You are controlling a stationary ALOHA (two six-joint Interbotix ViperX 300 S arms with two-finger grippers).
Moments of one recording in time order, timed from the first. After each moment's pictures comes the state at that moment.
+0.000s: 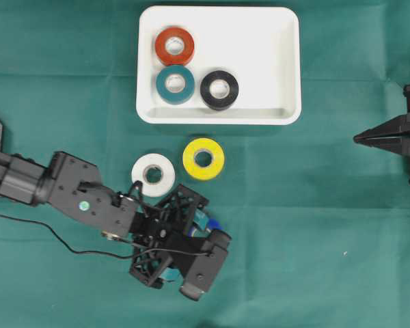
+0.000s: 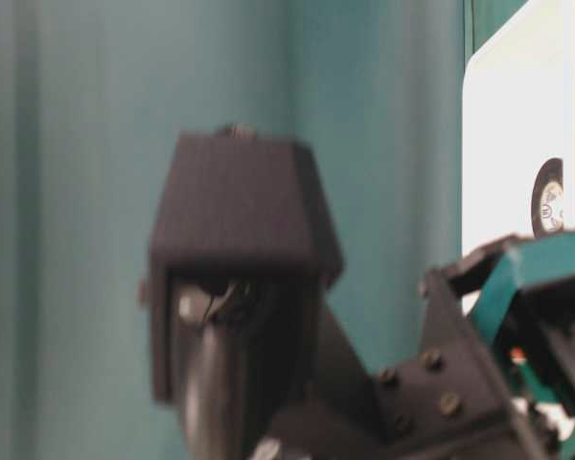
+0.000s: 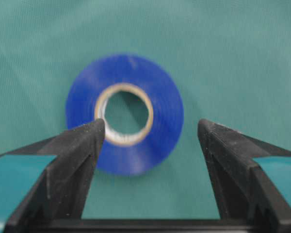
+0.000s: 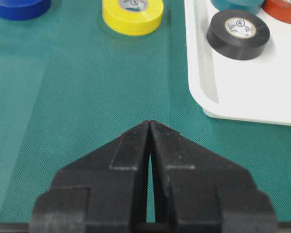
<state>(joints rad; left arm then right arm) -0.34 0.25 0.31 -0.02 0.45 0.21 -0.02 -1.09 1.53 -0.04 -0.11 0.08</state>
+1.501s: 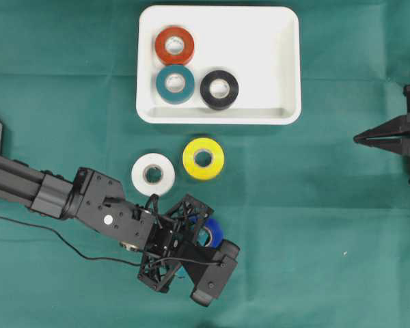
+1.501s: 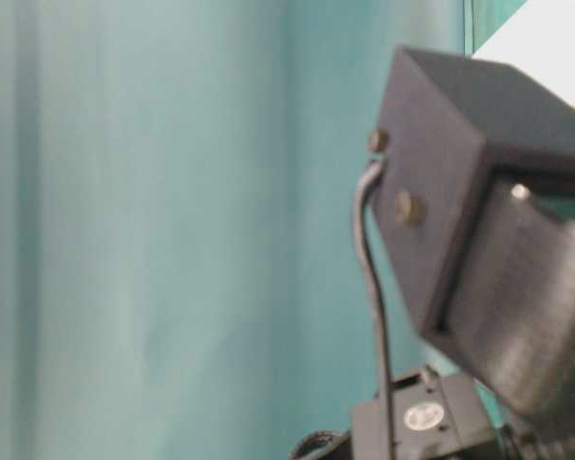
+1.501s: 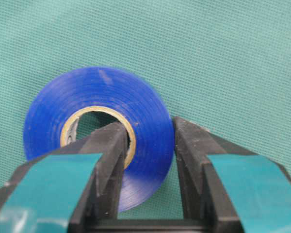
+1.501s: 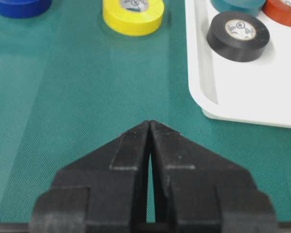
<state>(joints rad) -0.35 0.37 0.27 -0.03 0.45 0.21 -0.02 -1.09 1.53 -0.05 -0.11 0.08</state>
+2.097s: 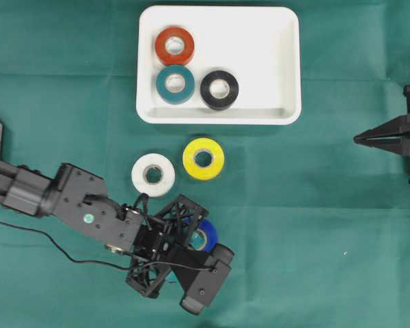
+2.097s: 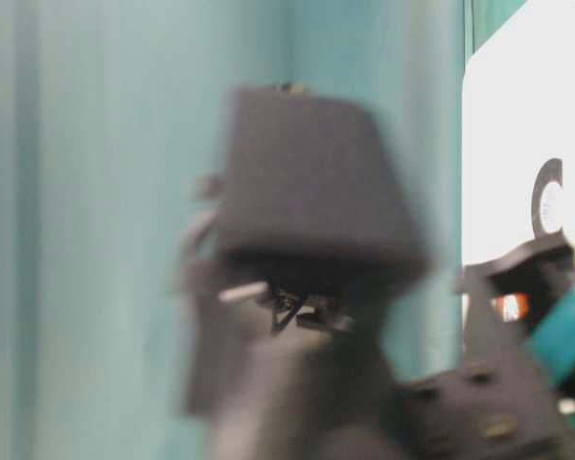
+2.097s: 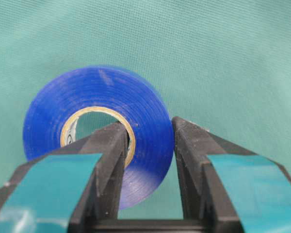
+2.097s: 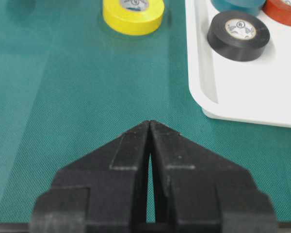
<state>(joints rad) -0.37 0.25 0.28 -0.02 0.55 0.21 -0.02 -1.09 1.54 -0.05 -0.12 0.08</state>
